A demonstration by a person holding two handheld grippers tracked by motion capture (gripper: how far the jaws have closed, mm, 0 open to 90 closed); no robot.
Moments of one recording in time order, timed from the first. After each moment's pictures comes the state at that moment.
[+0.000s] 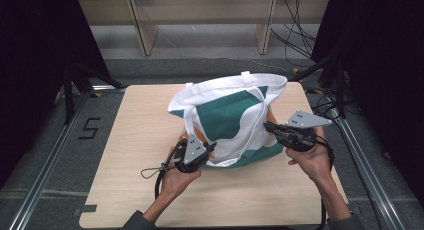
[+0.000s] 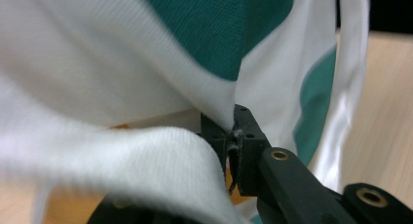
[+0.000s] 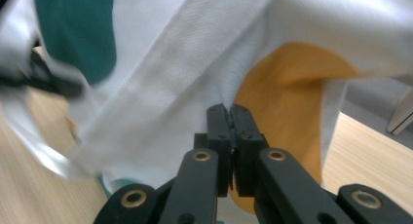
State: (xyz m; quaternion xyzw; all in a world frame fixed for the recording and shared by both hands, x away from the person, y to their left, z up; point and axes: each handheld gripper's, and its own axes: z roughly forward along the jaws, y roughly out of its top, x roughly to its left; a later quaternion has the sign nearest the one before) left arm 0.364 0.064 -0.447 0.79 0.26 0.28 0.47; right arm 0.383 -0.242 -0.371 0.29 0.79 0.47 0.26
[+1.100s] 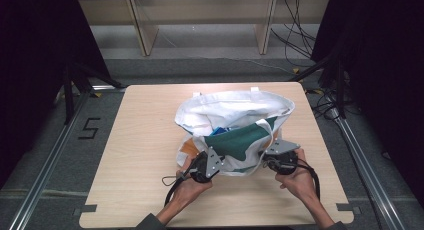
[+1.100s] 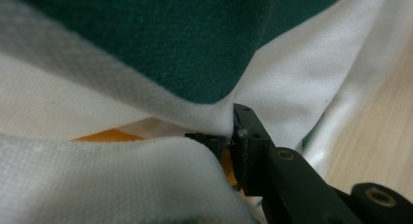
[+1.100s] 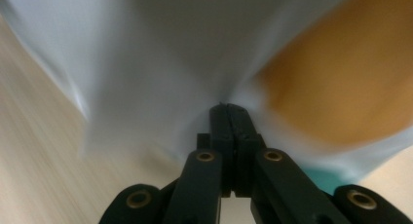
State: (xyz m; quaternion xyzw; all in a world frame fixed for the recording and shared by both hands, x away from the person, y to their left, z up) left arm 0.360 0.034 -0.486 0.84 0.22 0.29 0.40; right arm 0.374 -0.227 -0.466 0.31 0.87 0.32 0.22
